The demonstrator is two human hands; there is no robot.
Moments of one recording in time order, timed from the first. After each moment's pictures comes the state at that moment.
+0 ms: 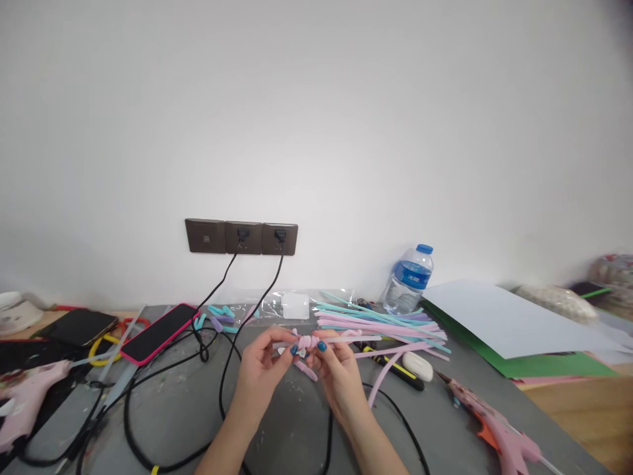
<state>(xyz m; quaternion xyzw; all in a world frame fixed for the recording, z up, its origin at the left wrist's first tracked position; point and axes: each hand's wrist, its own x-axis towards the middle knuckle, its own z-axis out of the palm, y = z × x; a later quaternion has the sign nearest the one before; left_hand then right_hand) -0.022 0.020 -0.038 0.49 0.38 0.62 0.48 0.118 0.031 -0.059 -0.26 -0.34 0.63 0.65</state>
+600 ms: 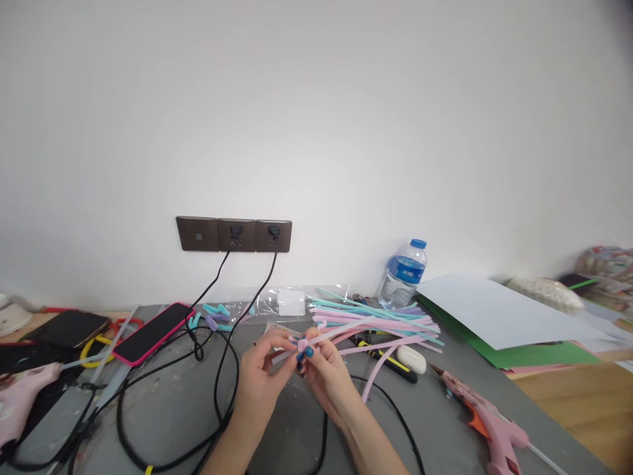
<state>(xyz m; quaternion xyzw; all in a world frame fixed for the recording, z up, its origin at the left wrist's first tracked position) -0.011 0.010 -0.039 0.56 0.39 0.62 0.39 0.115 0.025 -0.056 -0.23 -0.34 0.71 0.58</state>
